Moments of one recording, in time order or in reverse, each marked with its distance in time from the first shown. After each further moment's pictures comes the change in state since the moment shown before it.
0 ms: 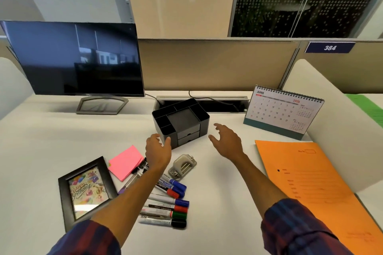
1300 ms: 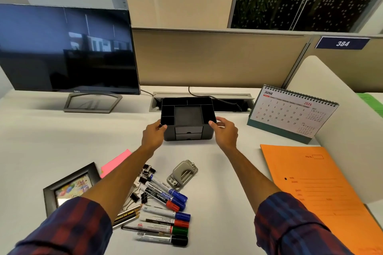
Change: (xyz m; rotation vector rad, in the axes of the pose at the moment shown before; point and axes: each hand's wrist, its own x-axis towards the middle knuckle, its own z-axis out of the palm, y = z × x) left_hand 0.089 0.008 0.006 -0.063 -0.307 -0.035; right_hand 0.059 -0.017 0.028 0.531 0.243 0.349
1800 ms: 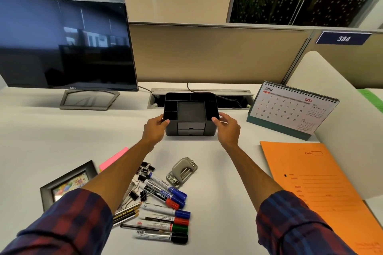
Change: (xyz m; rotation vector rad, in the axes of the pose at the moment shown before) left_hand 0.013 0.002 0.005 0.013 -0.053 0.017; right_hand 0.003 0.003 -0.002 0.046 0.043 0.017
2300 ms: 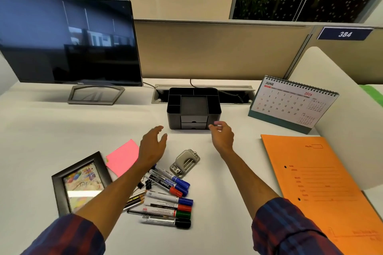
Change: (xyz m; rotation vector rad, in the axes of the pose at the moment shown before) left_hand -0.058 -0.052 -0.008 0.280 0.105 0.171; right_hand -0.041 0.019 0.013 0.028 -0.064 0.124
